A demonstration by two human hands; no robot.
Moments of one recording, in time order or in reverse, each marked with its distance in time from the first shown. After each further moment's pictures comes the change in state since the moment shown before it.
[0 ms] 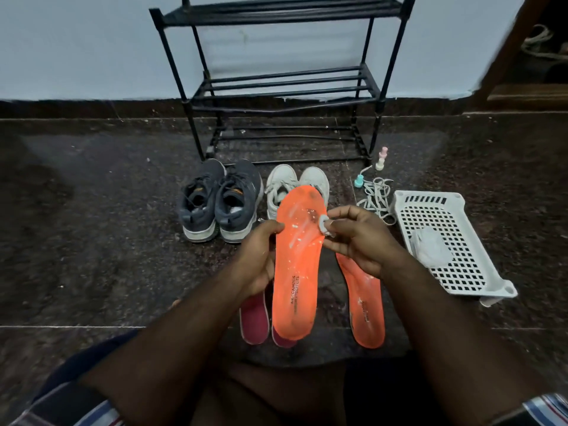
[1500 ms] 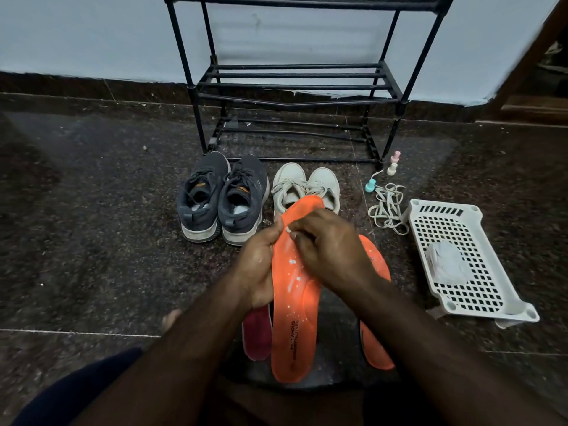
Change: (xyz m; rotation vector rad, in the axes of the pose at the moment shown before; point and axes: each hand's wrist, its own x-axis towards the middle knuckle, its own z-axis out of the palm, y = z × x) left_hand 0.008 0.010 -0.019 -0.258 -0.255 -0.122; right_hand 0.011 0.019 0.074 -1.188 0.087 -0.866
